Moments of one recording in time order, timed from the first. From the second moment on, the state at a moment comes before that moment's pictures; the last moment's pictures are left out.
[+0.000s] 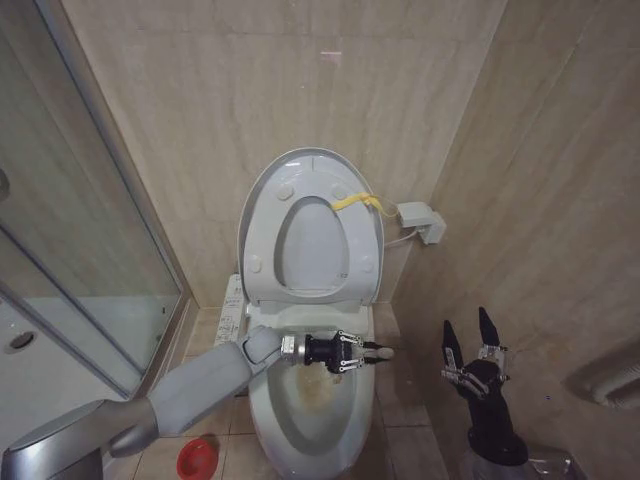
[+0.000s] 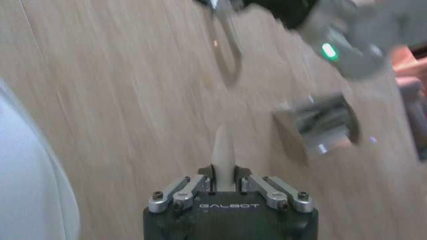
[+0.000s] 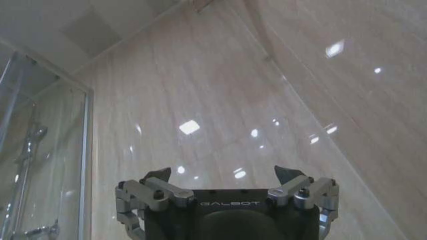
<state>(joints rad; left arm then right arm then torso) 0.31 -1.10 0.78 -1.22 -0.54 -0.66 0.74 -1.71 1.55 0.71 2.15 0.88 0.62 -0.73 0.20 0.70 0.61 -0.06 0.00</state>
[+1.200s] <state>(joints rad) 0.38 -0.90 0.87 -1.39 -0.77 -0.51 0.53 -1.73 1.57 0.70 2.17 0.87 0.61 -0.73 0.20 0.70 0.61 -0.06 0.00</state>
